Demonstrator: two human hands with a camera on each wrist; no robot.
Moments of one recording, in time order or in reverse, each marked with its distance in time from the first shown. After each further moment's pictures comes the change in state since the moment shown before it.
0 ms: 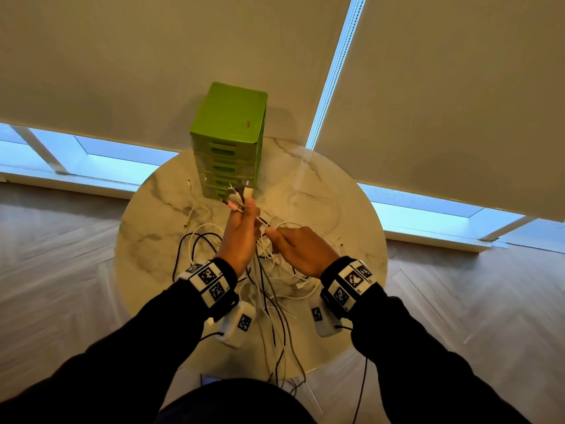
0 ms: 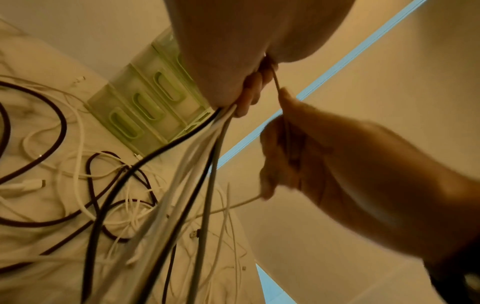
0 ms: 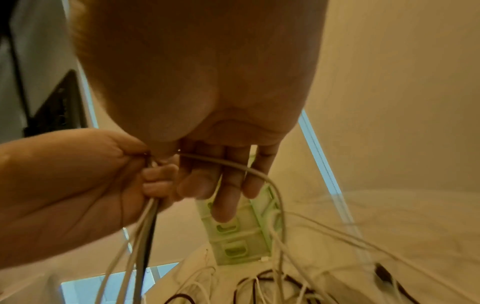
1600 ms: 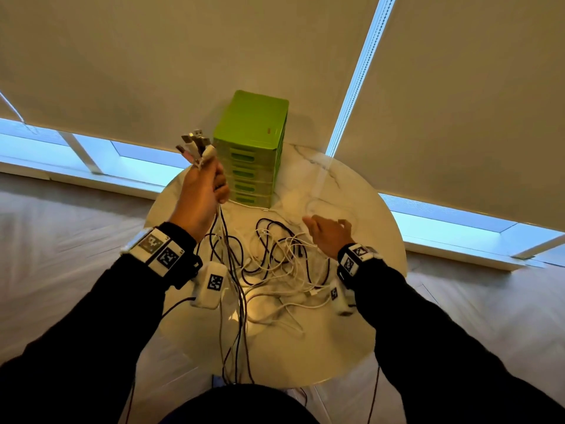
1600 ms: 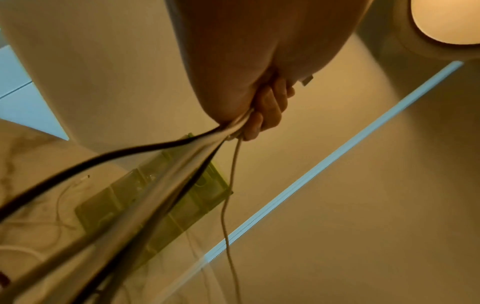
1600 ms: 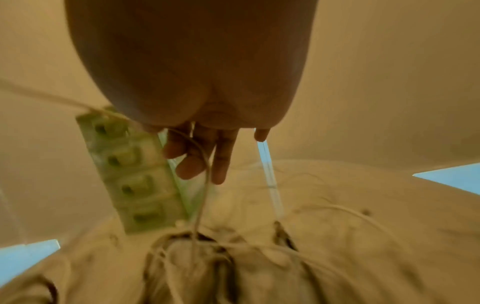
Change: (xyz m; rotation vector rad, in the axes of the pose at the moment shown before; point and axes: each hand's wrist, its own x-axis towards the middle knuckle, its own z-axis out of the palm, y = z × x) left_hand 0.029 0.088 -0.061 -0.169 0.065 0.098; right_hand 0.048 0.073 0.007 -0.144 0.017 0.276
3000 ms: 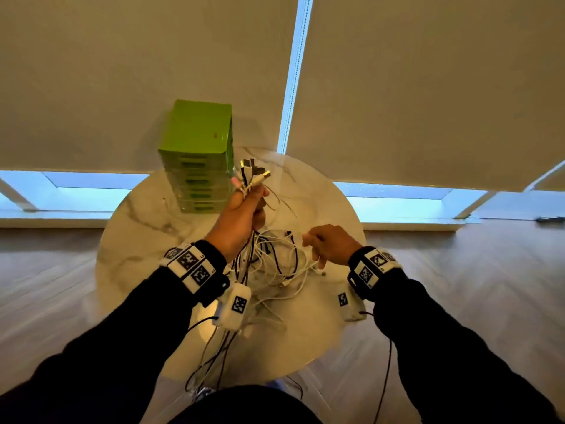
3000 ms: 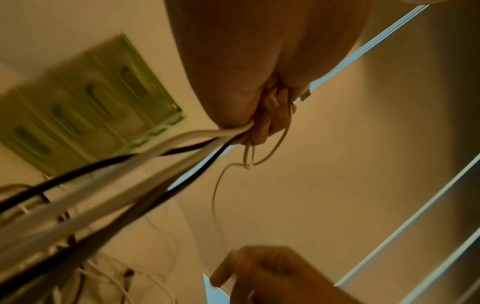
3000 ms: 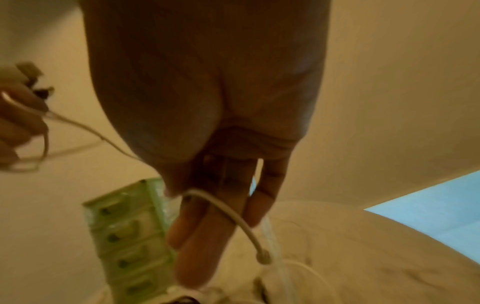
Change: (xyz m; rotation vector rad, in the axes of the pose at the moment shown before) left_hand -0.039 -0.056 0.088 0.081 -0.358 -0.129; right_hand -0.092 0.034 -0.049 0.418 -0.115 0.162
